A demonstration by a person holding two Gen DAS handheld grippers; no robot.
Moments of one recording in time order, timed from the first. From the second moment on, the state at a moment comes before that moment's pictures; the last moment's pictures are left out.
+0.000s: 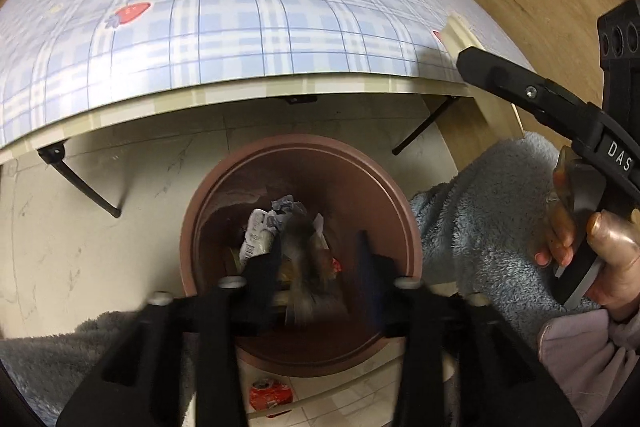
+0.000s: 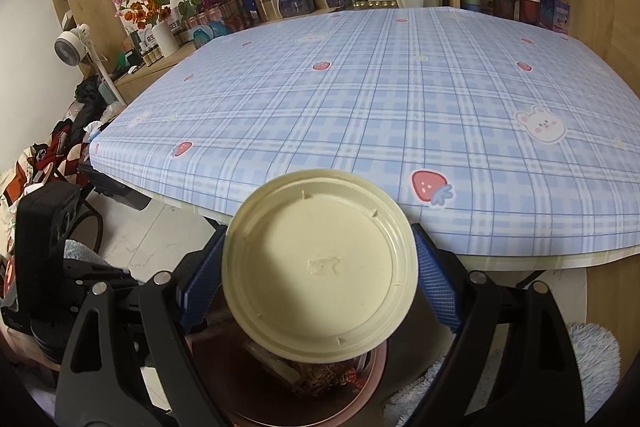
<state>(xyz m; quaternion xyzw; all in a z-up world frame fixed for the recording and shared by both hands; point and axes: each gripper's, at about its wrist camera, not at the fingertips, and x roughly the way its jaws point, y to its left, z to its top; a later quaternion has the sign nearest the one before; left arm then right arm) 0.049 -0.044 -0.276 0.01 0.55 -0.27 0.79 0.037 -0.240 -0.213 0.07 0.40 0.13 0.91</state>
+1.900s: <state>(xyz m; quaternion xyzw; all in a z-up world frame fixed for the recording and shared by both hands) 0.051 0.039 -0.212 -0.09 0.41 -0.09 0.90 0.024 -0.162 -0.240 -0.10 0.43 0.22 0.87</state>
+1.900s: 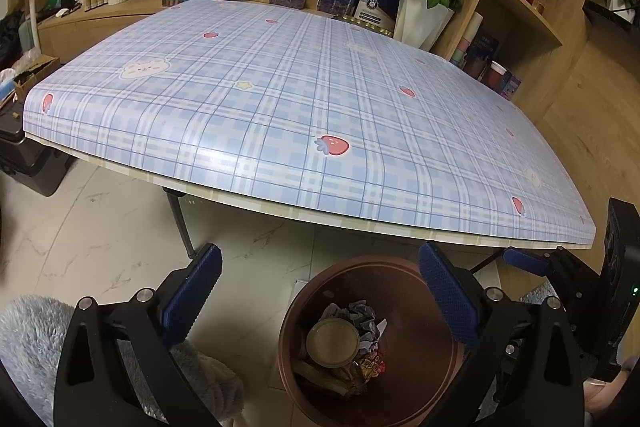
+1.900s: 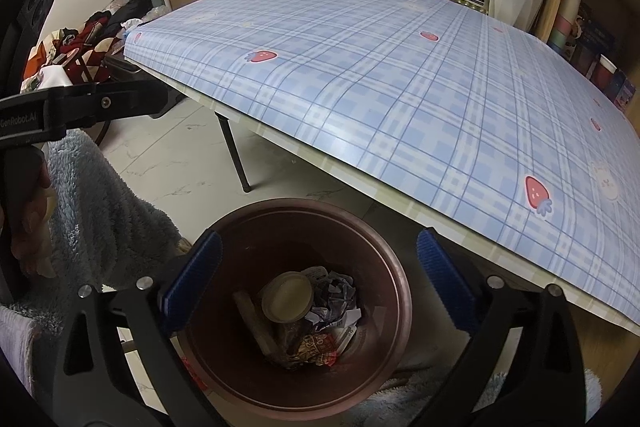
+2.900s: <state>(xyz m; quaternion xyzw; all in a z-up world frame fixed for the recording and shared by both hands) 0.055 0.016 -0.012 0.02 0.20 -0.08 0.98 0.046 -0.240 -0.035 -0.04 0.25 0.09 0.96</state>
